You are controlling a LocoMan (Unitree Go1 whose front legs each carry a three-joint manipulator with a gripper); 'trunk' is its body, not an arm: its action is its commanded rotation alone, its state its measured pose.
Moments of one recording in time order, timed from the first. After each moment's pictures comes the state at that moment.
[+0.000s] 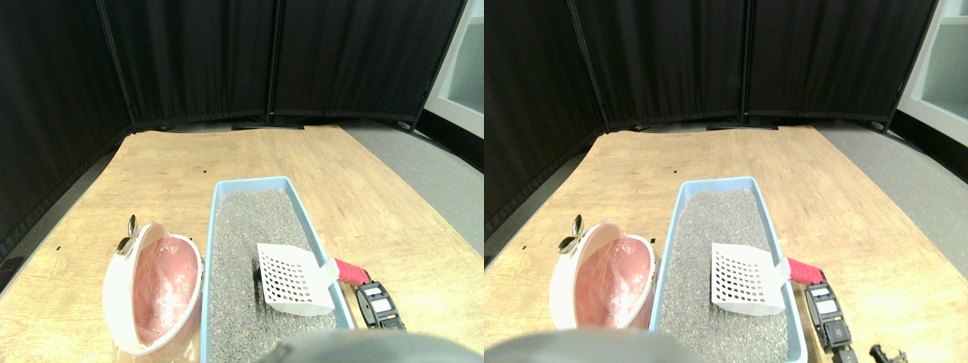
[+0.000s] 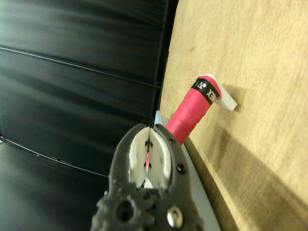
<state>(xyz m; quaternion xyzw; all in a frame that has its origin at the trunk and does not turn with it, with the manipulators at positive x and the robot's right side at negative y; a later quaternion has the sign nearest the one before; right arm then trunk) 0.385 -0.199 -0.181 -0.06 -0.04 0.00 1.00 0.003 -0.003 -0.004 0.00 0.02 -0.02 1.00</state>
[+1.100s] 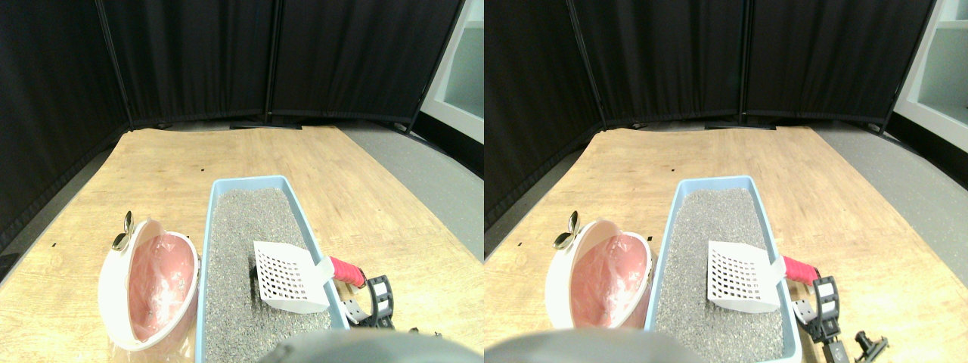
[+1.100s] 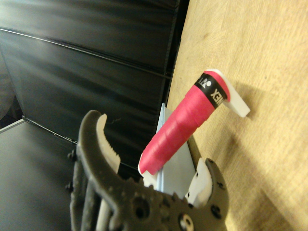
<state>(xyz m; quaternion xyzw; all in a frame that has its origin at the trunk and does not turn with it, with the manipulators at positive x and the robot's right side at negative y) 0.397 -0.200 -0.195 0.07 -0.08 0.07 0.99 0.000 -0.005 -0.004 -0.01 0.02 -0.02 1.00</state>
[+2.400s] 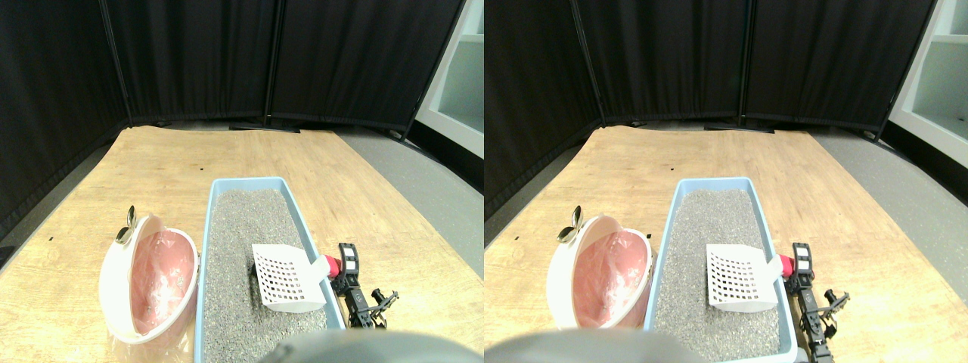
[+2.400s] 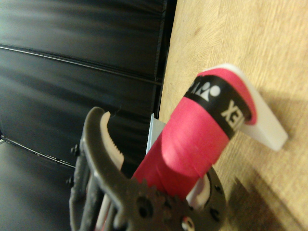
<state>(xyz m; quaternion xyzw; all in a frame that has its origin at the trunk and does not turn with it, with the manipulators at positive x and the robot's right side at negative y) 0.454 -0.201 -0.218 0.12 -0.03 0.03 0.99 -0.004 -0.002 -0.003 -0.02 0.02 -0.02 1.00</state>
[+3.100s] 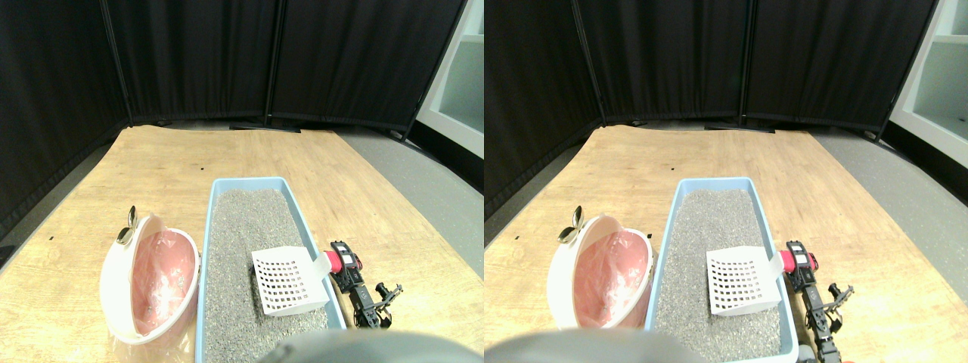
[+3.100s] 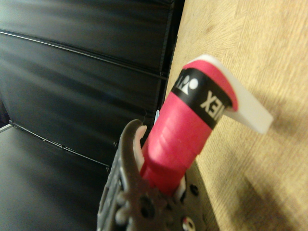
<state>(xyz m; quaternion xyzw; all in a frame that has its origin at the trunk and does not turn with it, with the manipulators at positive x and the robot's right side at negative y) 0.453 -0.208 -0.203 0.10 -0.05 0.05 0.99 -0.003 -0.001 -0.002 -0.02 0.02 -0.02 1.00</state>
